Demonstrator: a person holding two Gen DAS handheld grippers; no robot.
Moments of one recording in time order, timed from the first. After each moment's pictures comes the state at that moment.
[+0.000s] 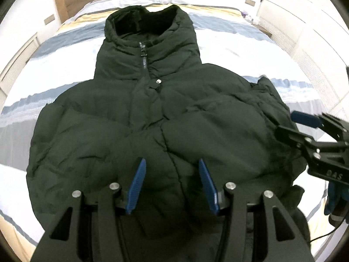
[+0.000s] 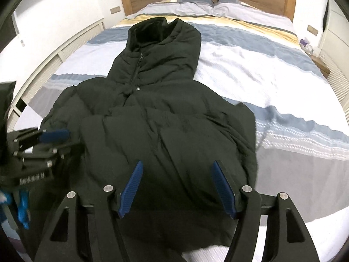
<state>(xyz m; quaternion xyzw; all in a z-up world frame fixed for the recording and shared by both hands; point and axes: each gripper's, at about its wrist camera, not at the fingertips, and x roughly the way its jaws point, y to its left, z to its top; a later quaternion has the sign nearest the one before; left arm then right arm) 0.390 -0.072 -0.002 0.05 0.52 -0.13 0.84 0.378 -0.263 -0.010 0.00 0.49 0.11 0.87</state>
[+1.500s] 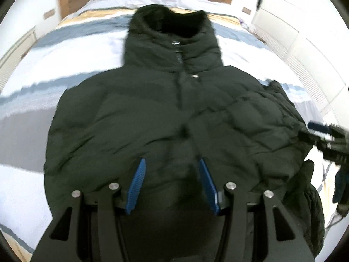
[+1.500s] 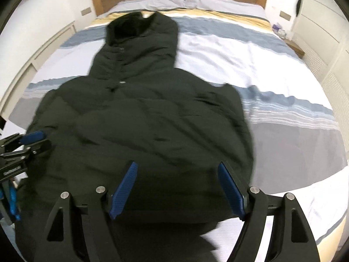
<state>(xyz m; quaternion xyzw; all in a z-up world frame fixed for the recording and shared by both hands) 0.386 0.051 -0.015 0.01 0.51 -0.16 0.84 0.347 -0.231 -0.008 0.02 0.52 0.02 0.86</state>
